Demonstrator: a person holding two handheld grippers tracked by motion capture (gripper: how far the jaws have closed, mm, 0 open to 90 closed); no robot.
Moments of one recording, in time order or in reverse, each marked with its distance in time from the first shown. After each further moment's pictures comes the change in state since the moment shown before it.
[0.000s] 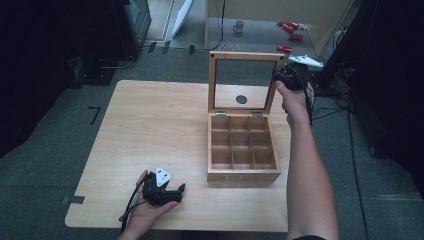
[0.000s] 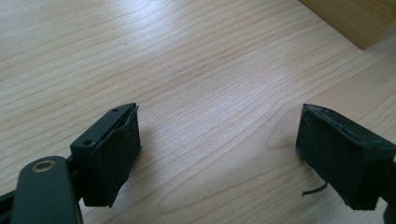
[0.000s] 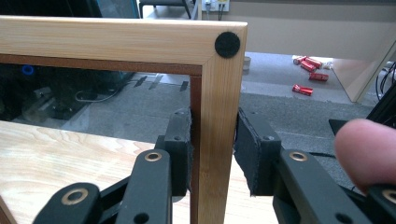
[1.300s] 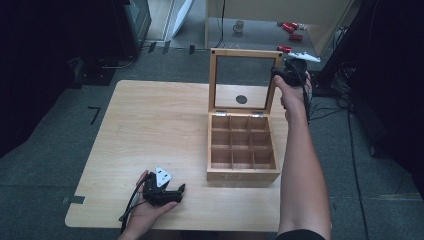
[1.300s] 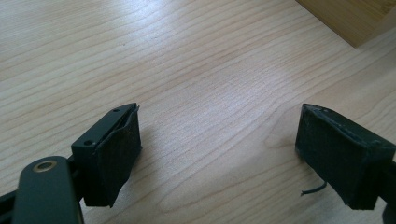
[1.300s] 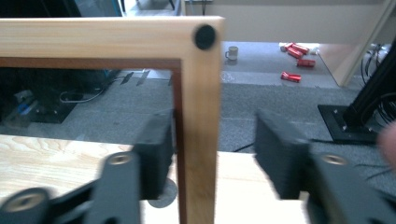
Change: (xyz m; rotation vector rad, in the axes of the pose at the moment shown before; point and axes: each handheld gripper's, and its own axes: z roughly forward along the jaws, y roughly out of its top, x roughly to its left) left arm 0.000 0.000 0.000 0.000 -0.001 0.004; right arm -0.007 0.004 0.018 0.035 -0.062 0.050
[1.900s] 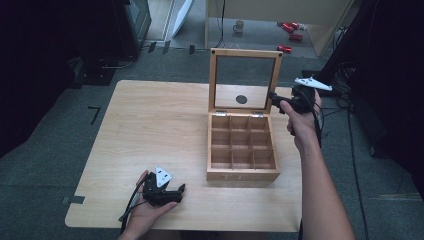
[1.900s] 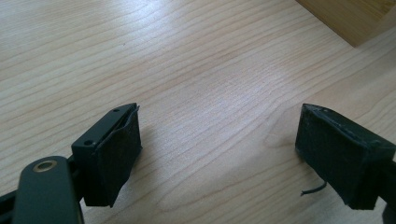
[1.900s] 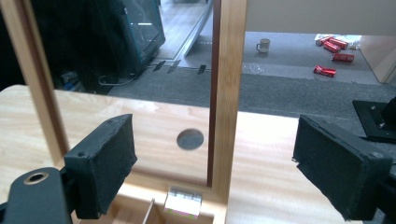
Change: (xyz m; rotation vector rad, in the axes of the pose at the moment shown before) left arm 0.000 0.000 0.000 0.001 -0.001 -0.001; right arm -0.008 -0.055 -0.062 0.017 0.145 -0.027
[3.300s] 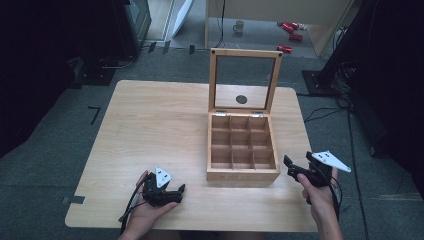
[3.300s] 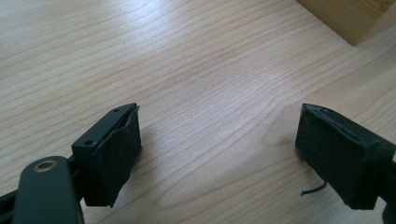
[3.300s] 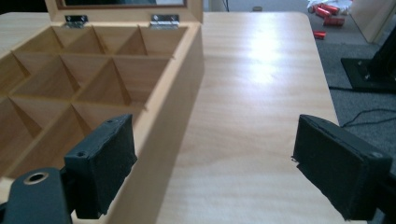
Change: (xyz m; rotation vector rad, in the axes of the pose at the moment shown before) left arm -0.001 -0.001 0.000 -0.004 0.000 -0.004; right arm -0.026 -0.169 -0.102 0.048 -0.023 0.021
